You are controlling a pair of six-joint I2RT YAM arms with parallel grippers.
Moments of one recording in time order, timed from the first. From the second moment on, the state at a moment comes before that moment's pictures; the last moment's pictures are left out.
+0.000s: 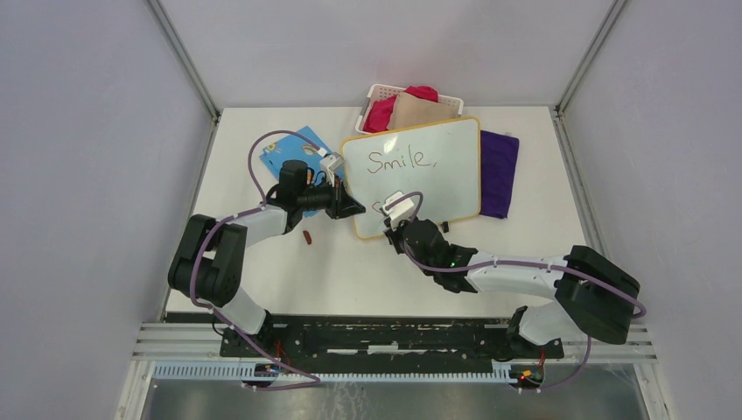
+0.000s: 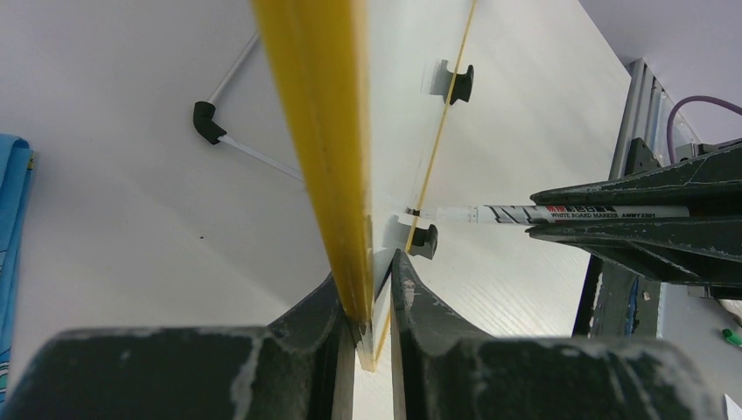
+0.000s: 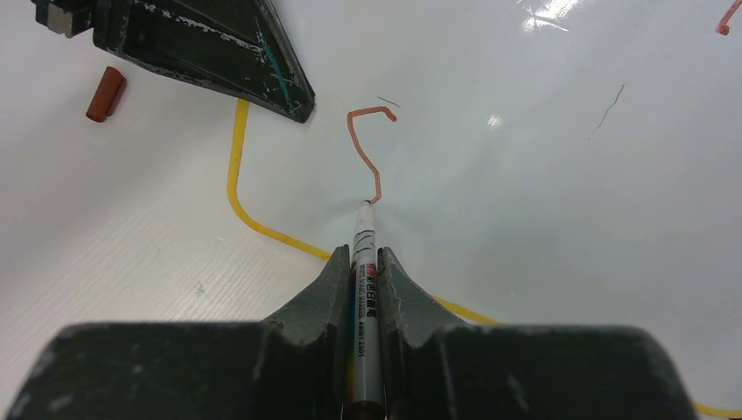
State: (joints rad) left arm -0.30 1.61 0.76 0.32 0.84 -0.14; right arm 1.03 1.40 0.63 0.41 0.47 0.03
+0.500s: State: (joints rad) left arm -0.30 1.61 0.76 0.32 0.84 -0.14; right arm 1.04 1.44 0.69 0.41 0.44 0.04
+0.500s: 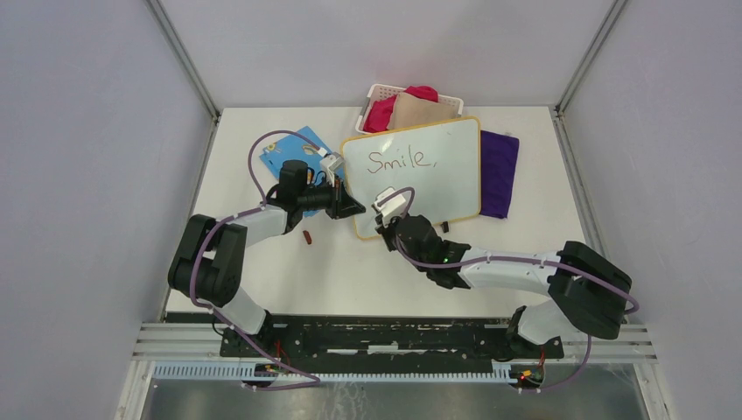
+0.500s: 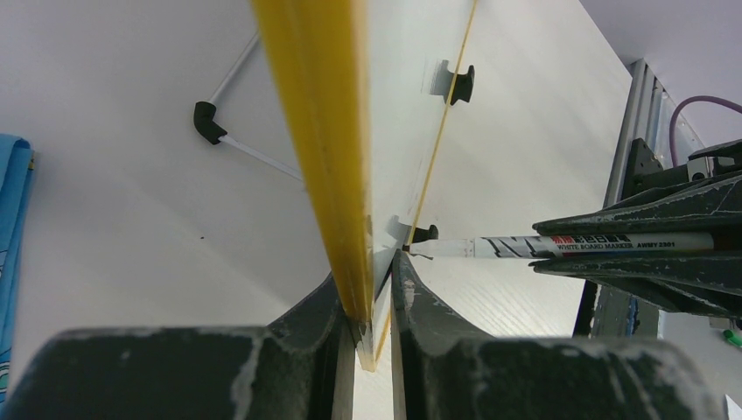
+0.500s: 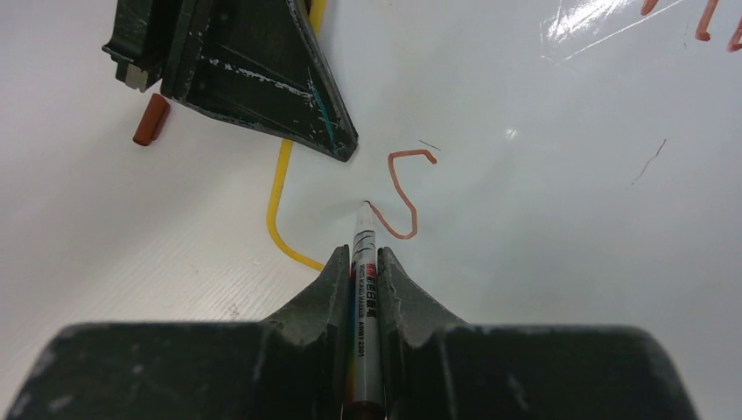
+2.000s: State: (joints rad) left arm -0.30 1.61 0.77 0.31 0.83 -0.14; right arm 0.93 1.35 0.70 0.39 0.42 0.03
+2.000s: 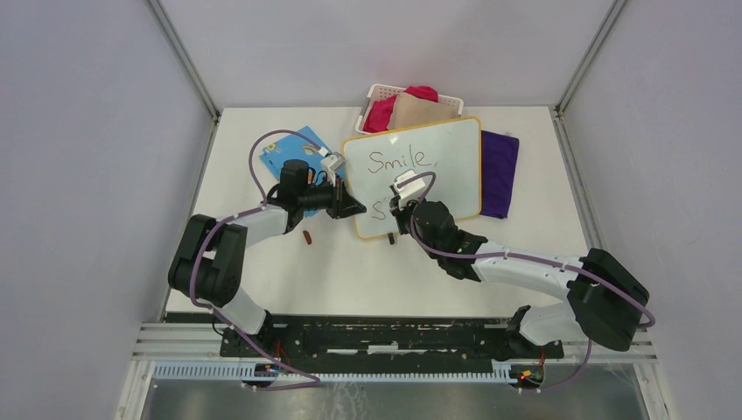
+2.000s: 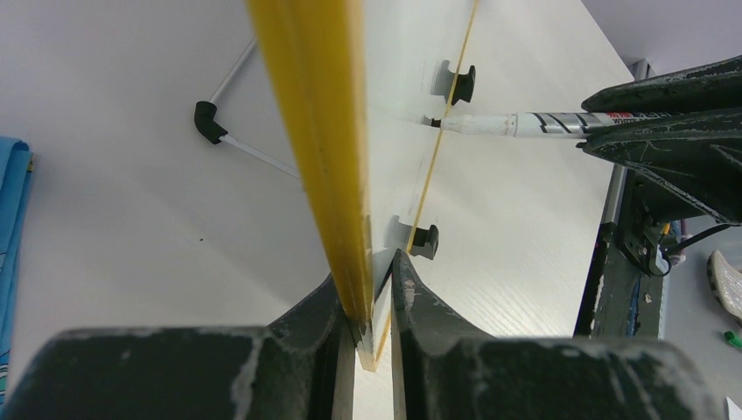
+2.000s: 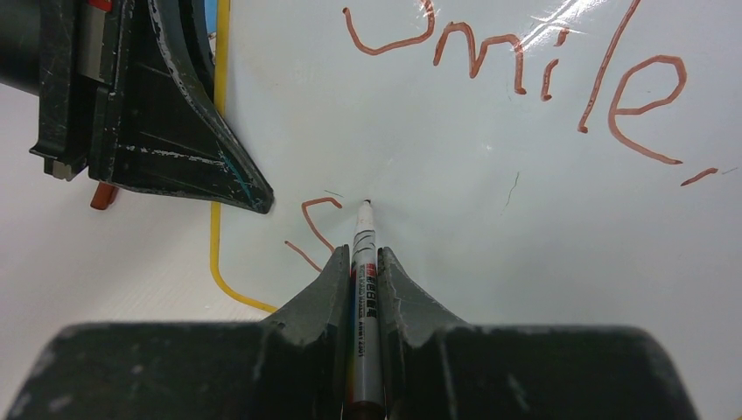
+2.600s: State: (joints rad) left arm -0.30 1.61 0.77 0.31 0.82 -0.14; right arm 0.93 1.32 0.58 0.40 0.38 0.08
